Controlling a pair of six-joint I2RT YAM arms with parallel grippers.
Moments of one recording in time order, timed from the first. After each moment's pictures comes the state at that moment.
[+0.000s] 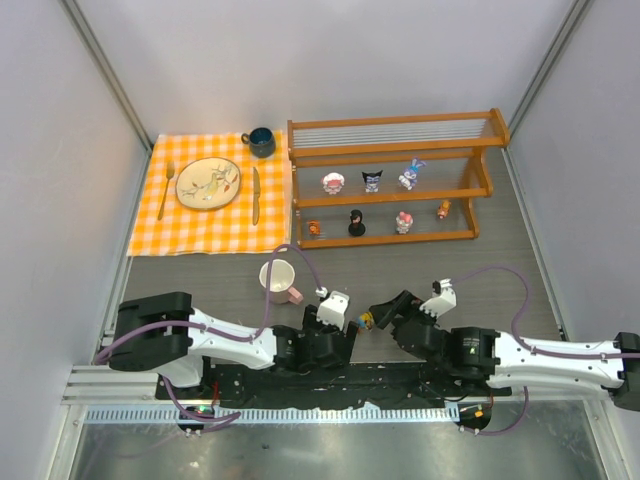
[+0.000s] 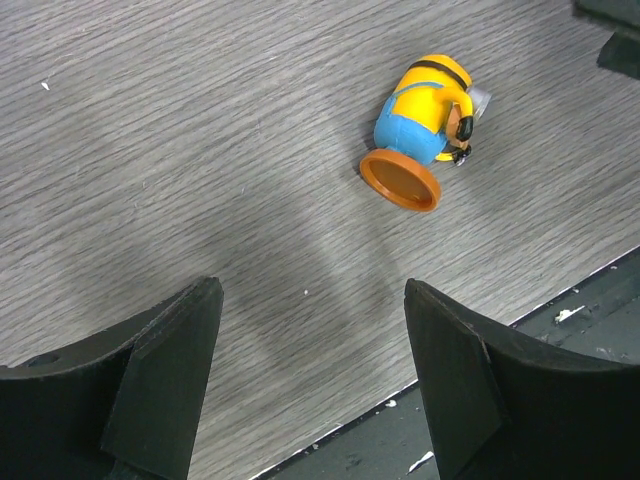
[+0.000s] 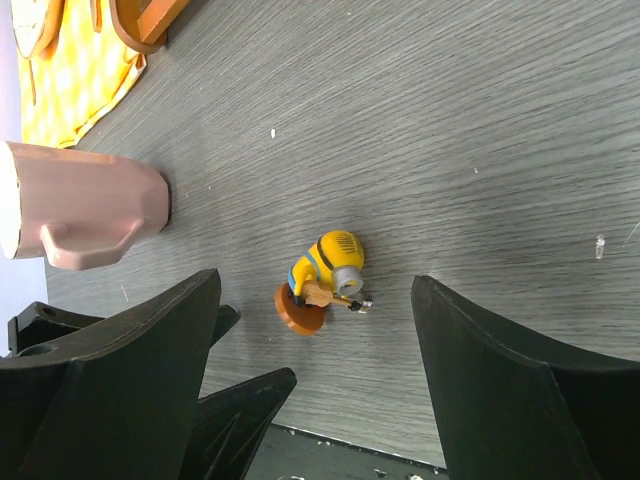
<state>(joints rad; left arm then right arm) -1.48 1.52 0.64 -0.01 -0.63 -0.86 1.34 0.61 0.26 -0.46 0.79 1.52</state>
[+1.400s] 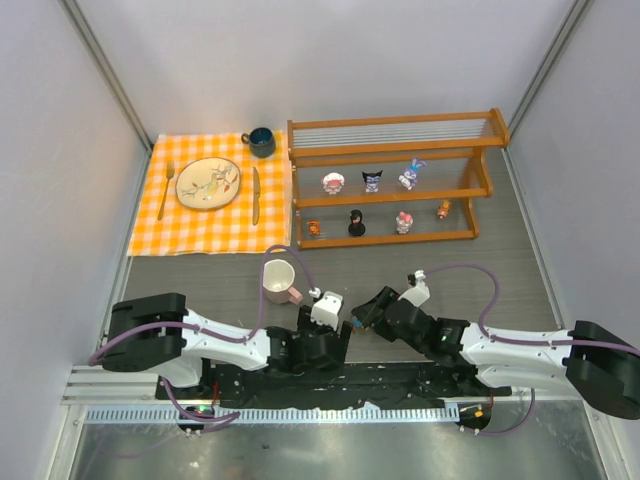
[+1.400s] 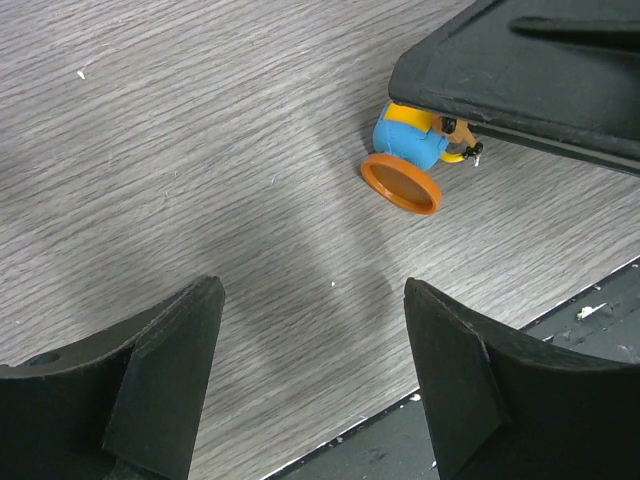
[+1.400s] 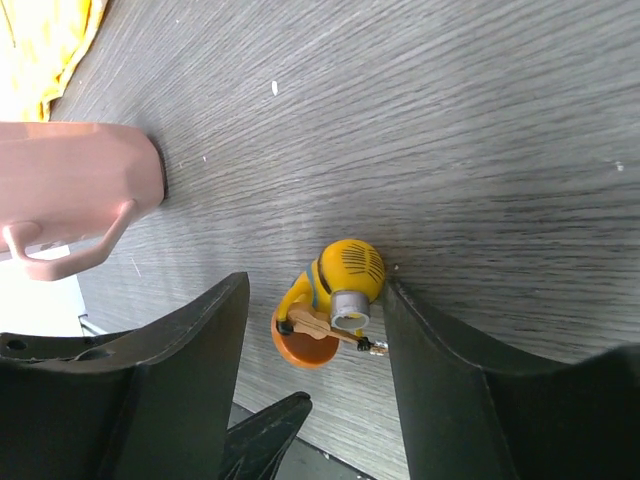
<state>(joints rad) -1.48 1.48 0.59 0.01 -0.65 -0.87 1.09 0.95 0.18 0.10 0.39 1.41</state>
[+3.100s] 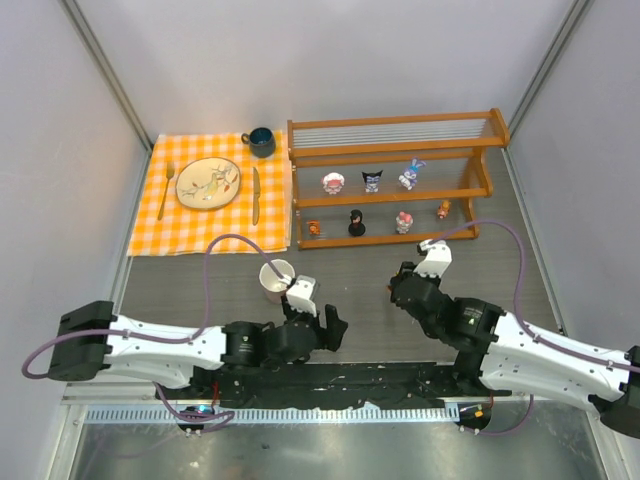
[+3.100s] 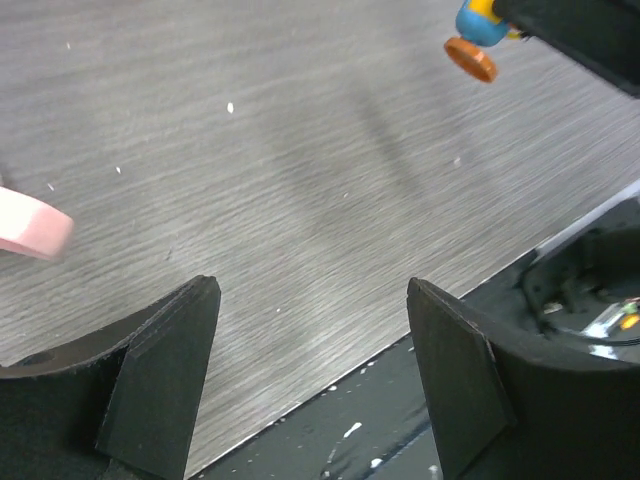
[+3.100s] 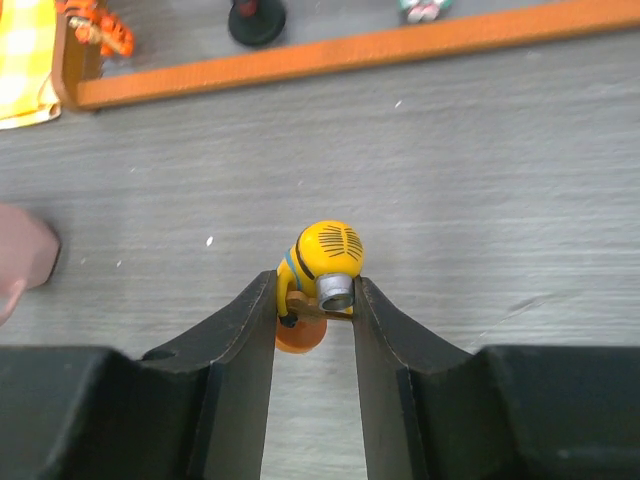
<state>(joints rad) -1.48 1.16 0.54 0.01 -0.70 -0.87 1.07 0.76 0.55 -0.53 0.76 0.86</state>
